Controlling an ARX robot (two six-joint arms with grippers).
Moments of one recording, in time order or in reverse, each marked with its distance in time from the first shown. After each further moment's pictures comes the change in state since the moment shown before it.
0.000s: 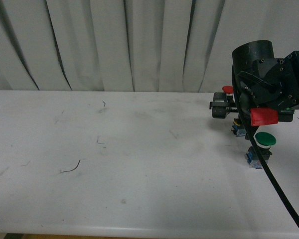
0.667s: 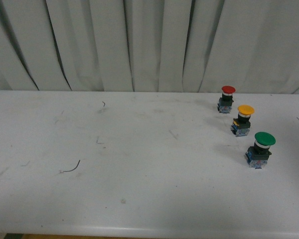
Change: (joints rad) left arm 0.000 0.000 0.000 0.000 0.000 0.000; right arm -0.099 -0.962 -0.826 0.422 -0.370 0.010
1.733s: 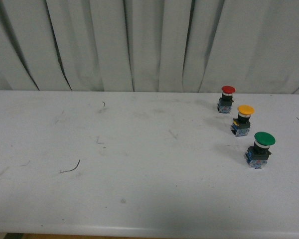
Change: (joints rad) left arm 0.000 0.000 0.000 0.000 0.000 0.000; right arm -0.105 -1.130 -0.655 -0.372 -0.102 -0.213
